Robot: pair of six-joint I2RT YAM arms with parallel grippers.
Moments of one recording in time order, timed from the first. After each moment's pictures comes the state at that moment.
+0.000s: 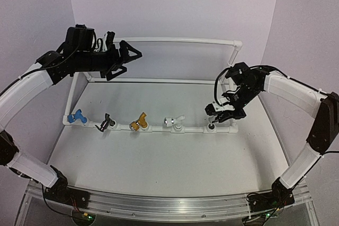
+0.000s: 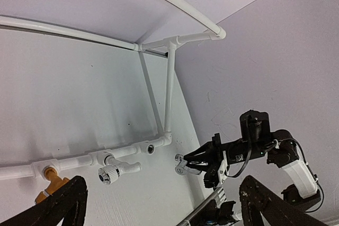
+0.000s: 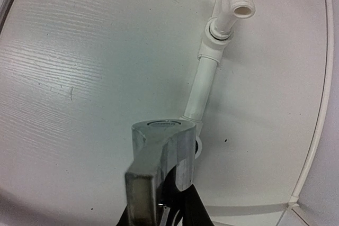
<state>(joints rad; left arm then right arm) -0.62 1.36 1.52 -0.51 0.29 -0.78 0.48 1.62 1.43 -1.04 -0.31 -1.40</state>
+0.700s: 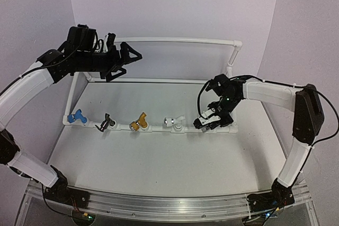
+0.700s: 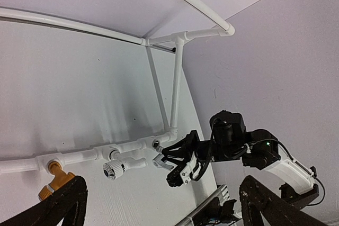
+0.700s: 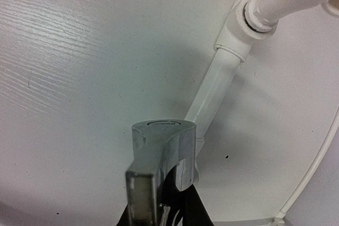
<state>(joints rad) -0.62 1.37 1.54 -0.56 0.28 -0.78 0.57 1.81 1.42 -0.89 -0.11 -1.47</state>
